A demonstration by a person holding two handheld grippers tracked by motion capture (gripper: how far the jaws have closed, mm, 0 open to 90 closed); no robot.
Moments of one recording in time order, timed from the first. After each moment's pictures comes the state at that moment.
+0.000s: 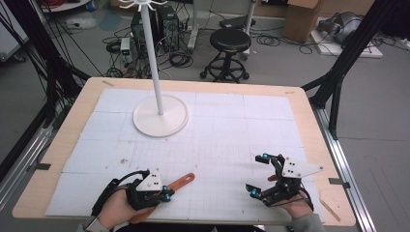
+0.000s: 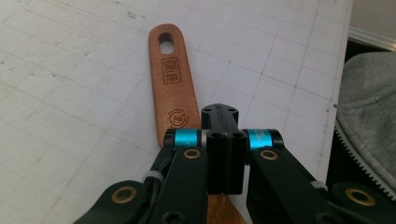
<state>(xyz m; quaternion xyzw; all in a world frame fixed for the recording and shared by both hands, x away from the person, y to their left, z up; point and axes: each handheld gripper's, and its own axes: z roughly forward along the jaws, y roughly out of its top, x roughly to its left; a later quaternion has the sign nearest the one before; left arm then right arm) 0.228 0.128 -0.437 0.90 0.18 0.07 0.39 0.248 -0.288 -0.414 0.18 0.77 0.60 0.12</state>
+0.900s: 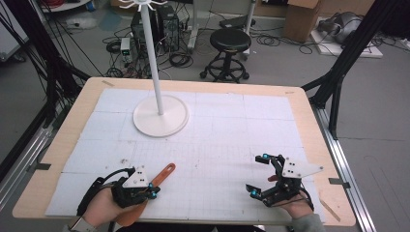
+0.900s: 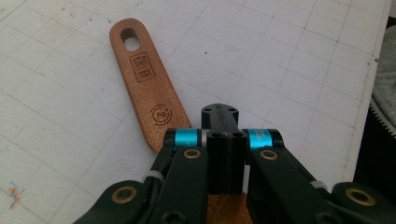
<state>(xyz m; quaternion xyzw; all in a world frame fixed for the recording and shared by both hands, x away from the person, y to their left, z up) 0.233 0.166 -0.436 0.90 0.22 0.09 0.37 0.247 -0.288 -0.414 0.18 0.77 0.60 0.12</state>
